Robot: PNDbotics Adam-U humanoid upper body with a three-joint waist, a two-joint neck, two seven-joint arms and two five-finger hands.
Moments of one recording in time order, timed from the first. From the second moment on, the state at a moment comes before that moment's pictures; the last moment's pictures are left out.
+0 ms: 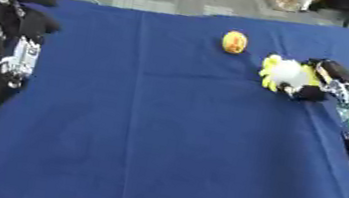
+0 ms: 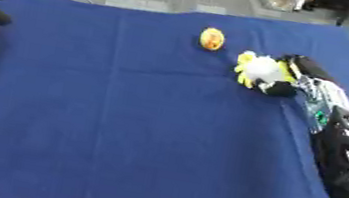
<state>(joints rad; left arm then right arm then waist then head) -0.30 0.24 -0.20 -1.93 -0.26 -0.15 0.07 -0.76 -0.47 -0.07 -0.77 1.00 -0.09 0.17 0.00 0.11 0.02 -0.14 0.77</state>
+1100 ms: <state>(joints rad) -0.30 0.24 -0.20 -1.92 -0.26 -0.15 0.07 -0.70 -0.46 -0.04 -0.98 0.87 -0.15 0.03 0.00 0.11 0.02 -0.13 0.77</state>
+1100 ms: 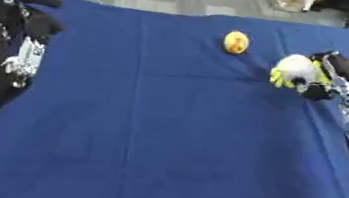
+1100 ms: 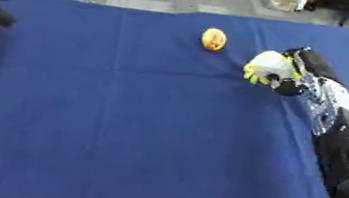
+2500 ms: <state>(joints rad) -0.31 0.28 -0.25 -1.90 -0.46 -0.15 -0.24 -0.47 -0.12 0.26 -1.76 0.49 -0.26 0.34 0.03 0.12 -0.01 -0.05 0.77</state>
